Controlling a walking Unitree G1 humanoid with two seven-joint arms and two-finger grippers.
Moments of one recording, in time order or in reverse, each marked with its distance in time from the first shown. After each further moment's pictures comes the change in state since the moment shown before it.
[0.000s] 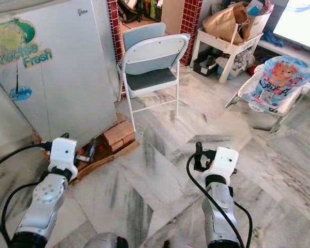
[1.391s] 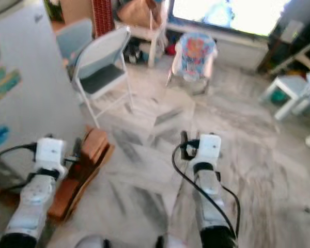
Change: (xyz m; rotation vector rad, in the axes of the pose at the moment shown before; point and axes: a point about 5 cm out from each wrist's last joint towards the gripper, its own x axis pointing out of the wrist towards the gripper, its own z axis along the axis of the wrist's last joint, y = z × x) left arm -0.005 0.022 -0.004 0.028 0.022 0.100; right arm 0.019 0.033 0.021 -0.070 -0.079 0.140
